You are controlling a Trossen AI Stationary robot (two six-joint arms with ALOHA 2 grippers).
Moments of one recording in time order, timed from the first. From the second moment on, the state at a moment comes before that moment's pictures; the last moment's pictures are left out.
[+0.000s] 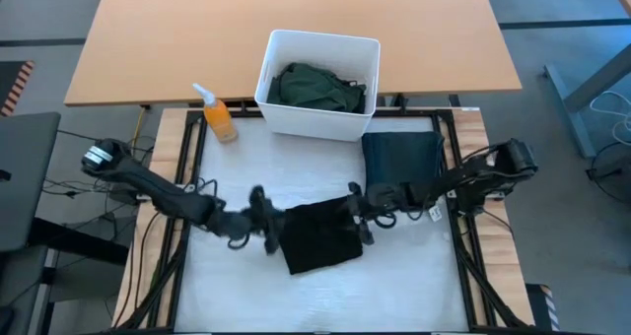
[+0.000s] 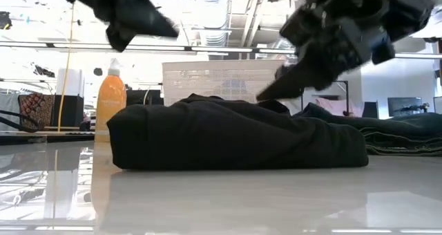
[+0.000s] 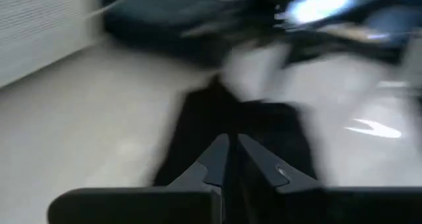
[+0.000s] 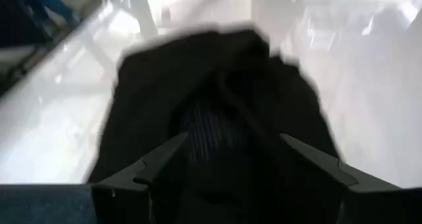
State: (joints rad) left arm -0.43 1.31 0.69 0.16 -0.64 -0.47; right arm 0.12 1.52 0.57 0.52 -0.08 0.04
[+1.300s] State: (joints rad) left arm -0.54 1.84 0.84 0.19 -0.60 -0.73; right arm 0.03 1.72 0.87 -0.14 0.11 0.27
